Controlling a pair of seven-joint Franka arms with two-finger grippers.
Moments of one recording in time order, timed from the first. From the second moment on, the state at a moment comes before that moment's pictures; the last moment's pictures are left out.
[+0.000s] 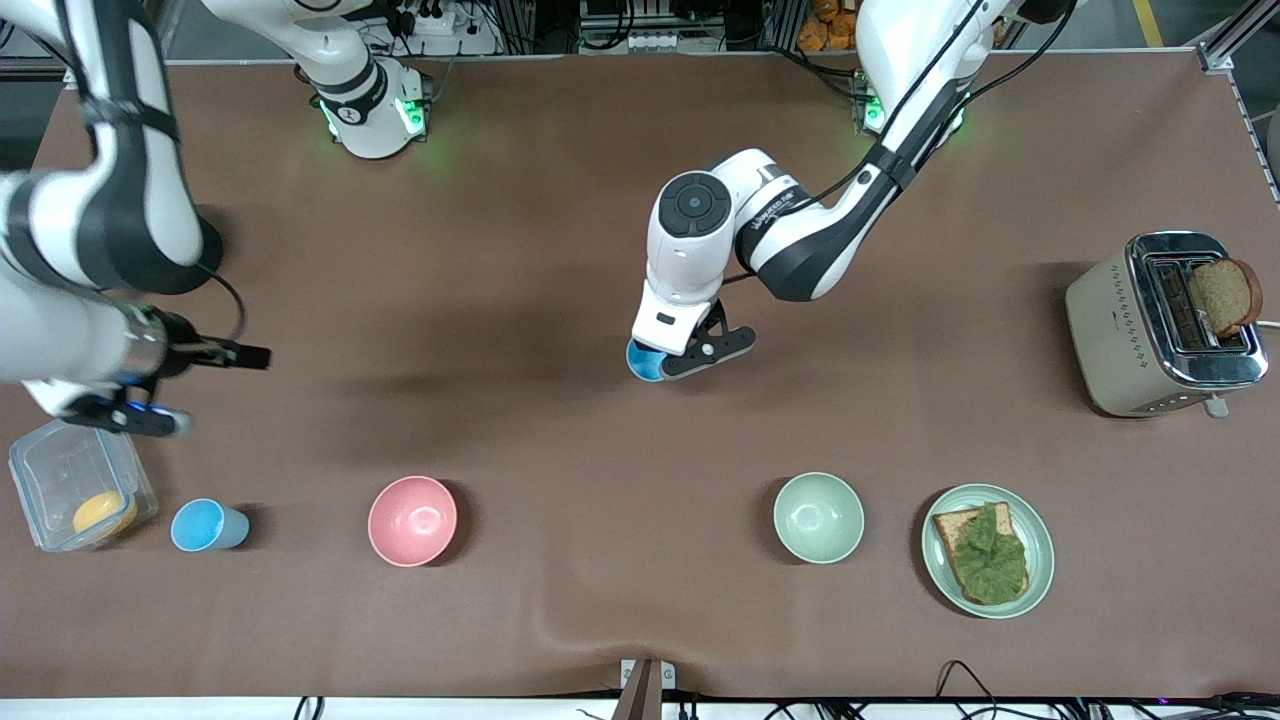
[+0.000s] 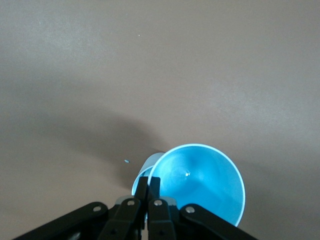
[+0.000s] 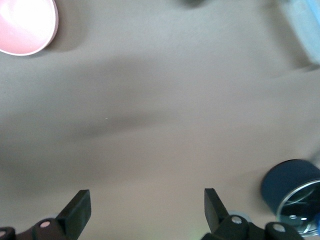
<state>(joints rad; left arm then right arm) -0.44 0.59 -0.40 -1.55 0.26 2.15 -1.29 0.08 0.24 -0.11 -1.62 0.01 1.63 0.10</state>
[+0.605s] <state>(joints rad) -0.44 0.55 -0.40 -1.55 0.26 2.08 -1.29 -0.03 0.04 -0.04 -1.67 -0.01 1.63 0.01</state>
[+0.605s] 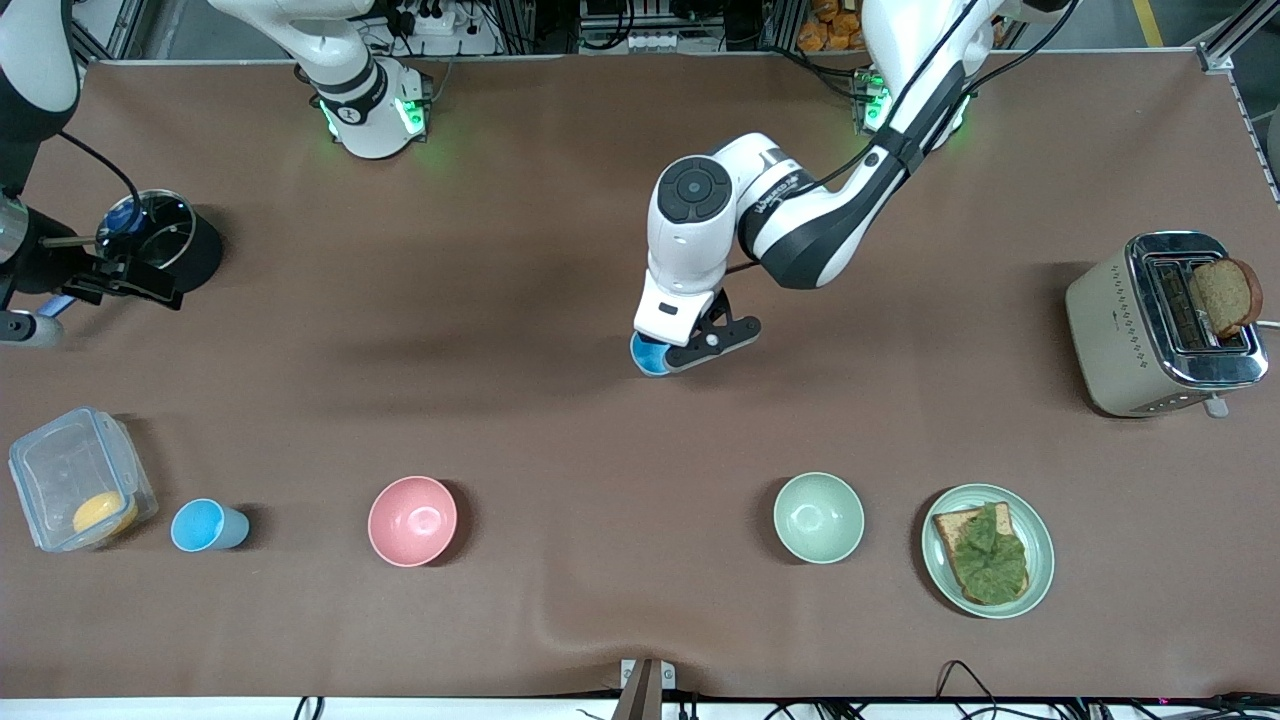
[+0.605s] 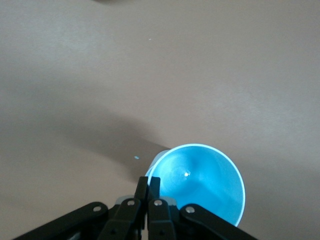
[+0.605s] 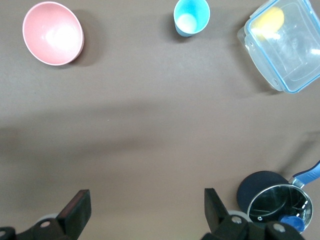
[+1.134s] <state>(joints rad) -0.46 0.57 -0.40 -1.58 0.26 2.07 -1.30 -0.03 0.03 -0.04 -1.66 -0.01 1.59 0.01</state>
